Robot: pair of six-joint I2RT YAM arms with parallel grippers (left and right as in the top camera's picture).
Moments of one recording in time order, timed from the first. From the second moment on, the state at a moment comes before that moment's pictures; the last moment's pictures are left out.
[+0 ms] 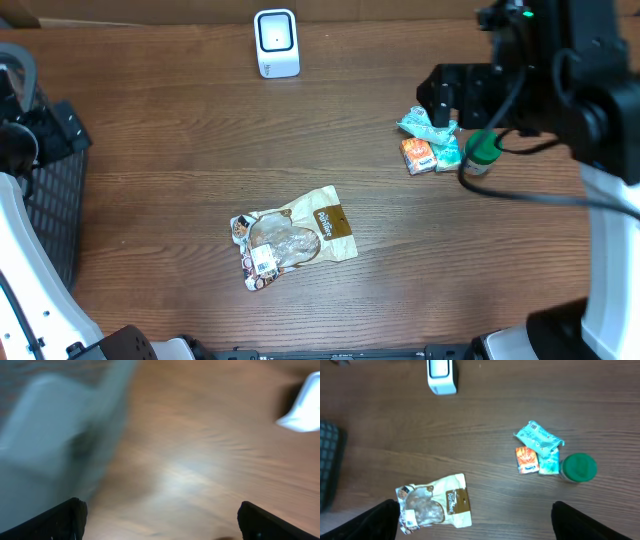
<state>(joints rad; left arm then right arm) 0.53 1.53 1.79 -1.25 0.15 0.00 0.26 1.64 2.38 -1.64 -0.12 0.23</state>
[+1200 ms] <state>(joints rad) -0.35 1.54 1.02 -0.95 0.44 -0.18 0.26 1.63 2.12 -1.61 -0.12 0.23</state>
